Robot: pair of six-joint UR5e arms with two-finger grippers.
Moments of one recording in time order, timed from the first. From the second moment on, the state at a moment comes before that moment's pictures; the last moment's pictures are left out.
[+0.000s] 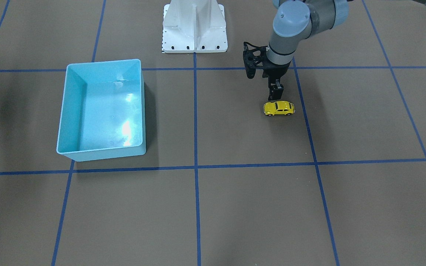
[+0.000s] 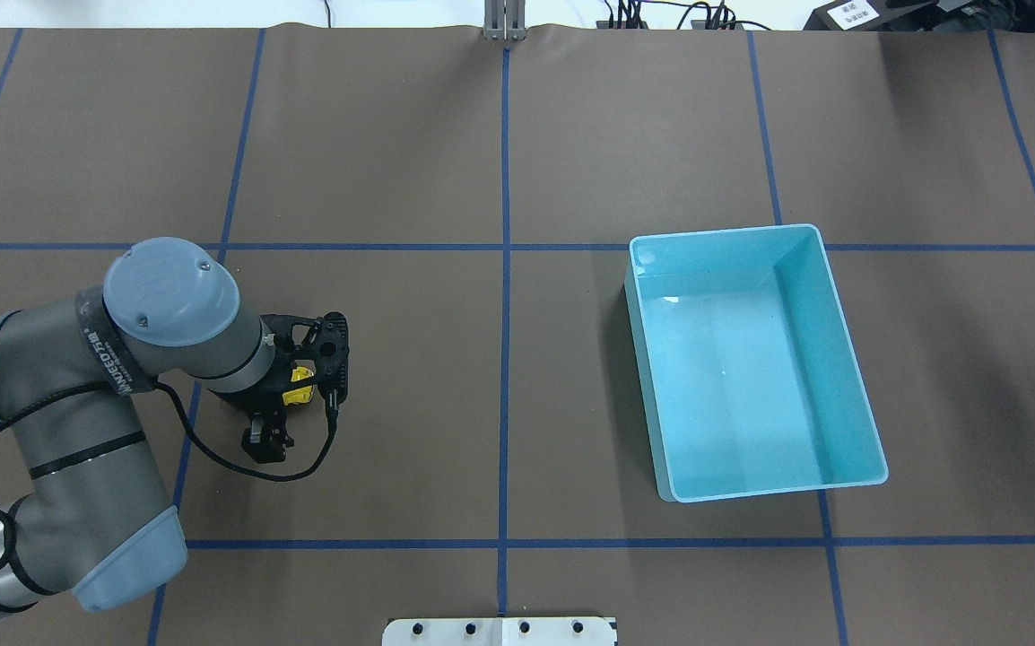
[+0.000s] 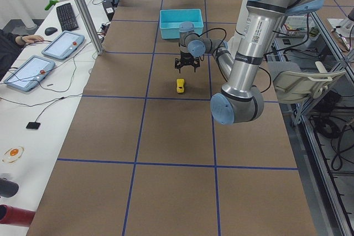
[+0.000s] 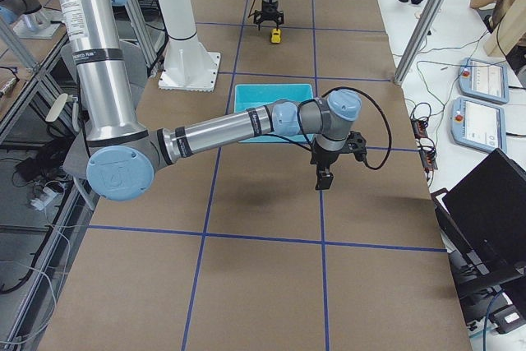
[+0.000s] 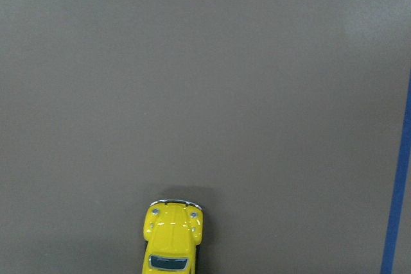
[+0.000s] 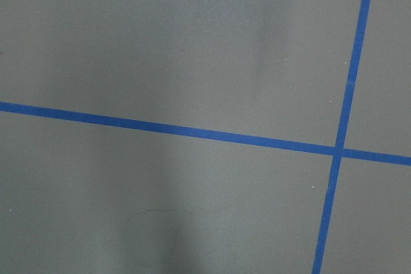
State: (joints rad) left arm -0.52 -1.93 -1.92 -1.53 -1.94 0.32; right arm 1.35 -1.39 1.68 -1.75 2.29 0.10
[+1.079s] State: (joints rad) left arm -0.57 -1.93 -1.80 -1.65 -1.94 0.31; right arm 1.35 -1.39 1.68 -1.75 2.29 0.10
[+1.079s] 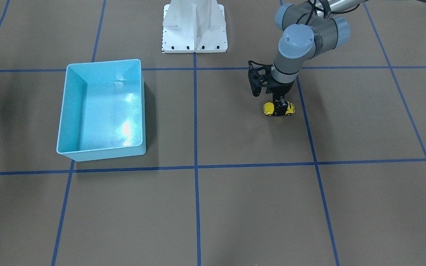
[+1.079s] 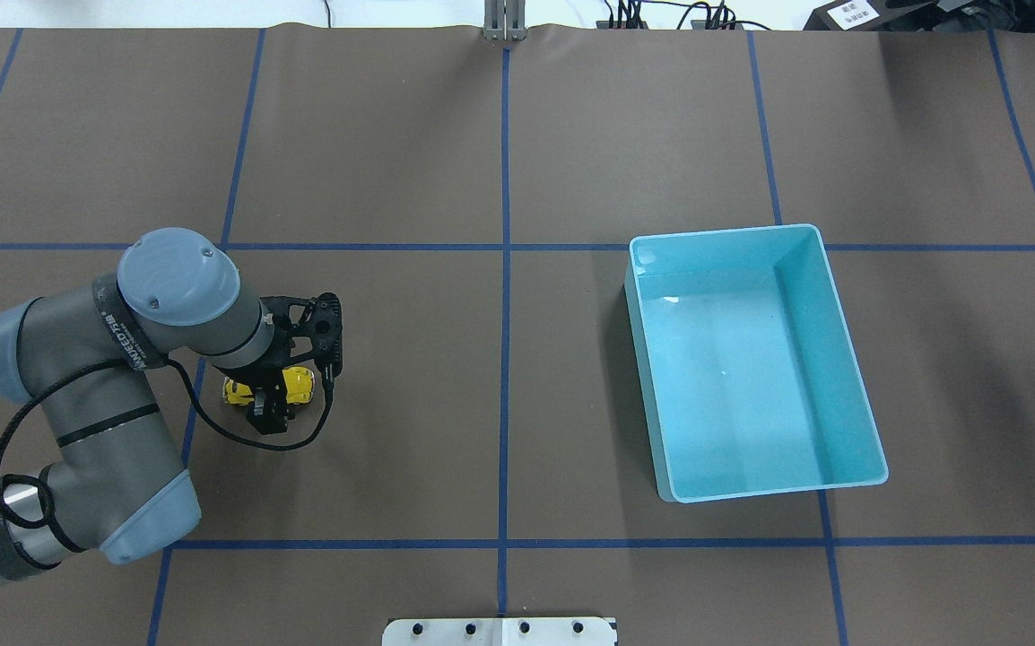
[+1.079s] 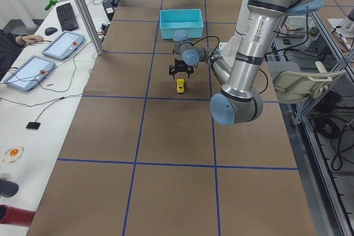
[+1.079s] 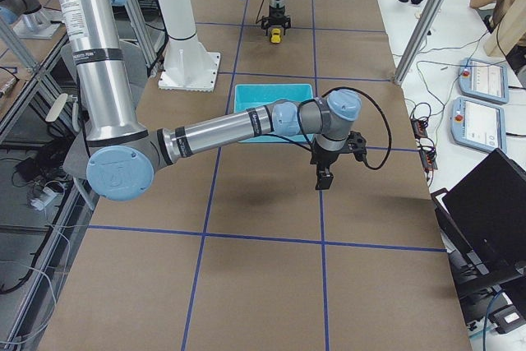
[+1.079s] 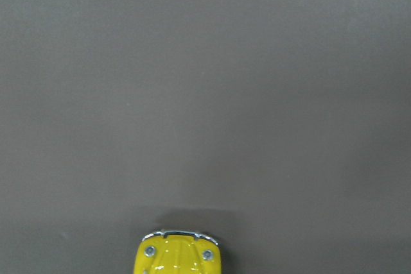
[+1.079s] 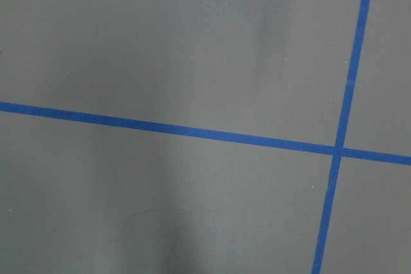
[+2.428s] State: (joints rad) left arm -0.56 -1.93 -1.73 -1.74 -1.95 0.31; right arm 1.35 -1.39 1.68 -1.75 2.29 0.10
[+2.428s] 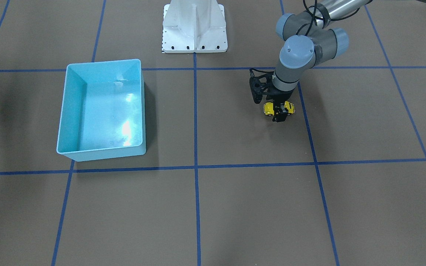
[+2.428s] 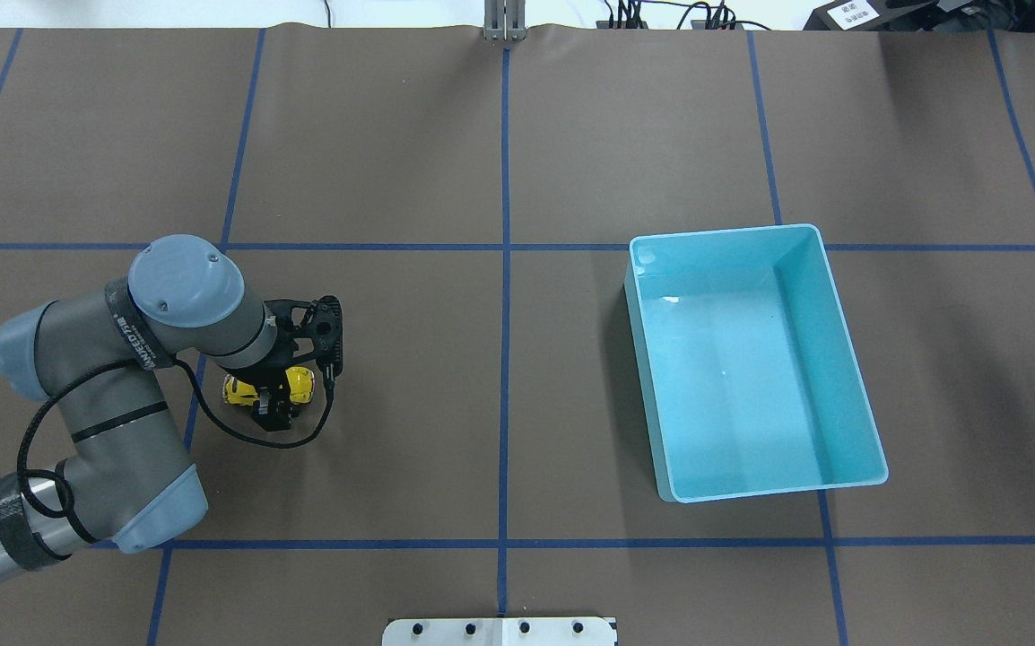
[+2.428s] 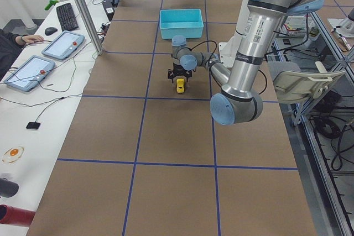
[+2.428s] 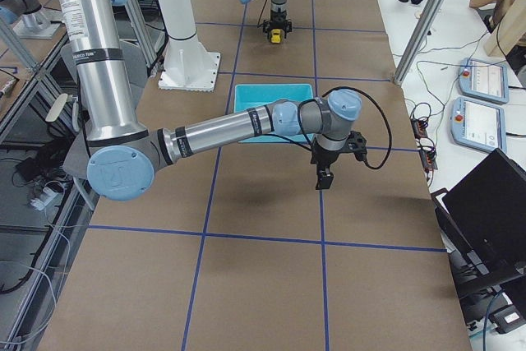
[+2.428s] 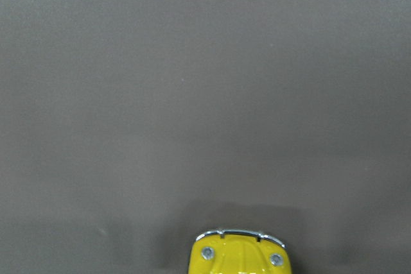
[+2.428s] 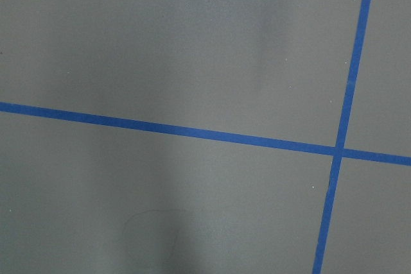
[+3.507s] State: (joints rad) left arm -0.61 -1.93 -1.74 -1.81 -1.97 0.31; right arm 1.35 -1.39 1.69 -1.75 2.29 0.10
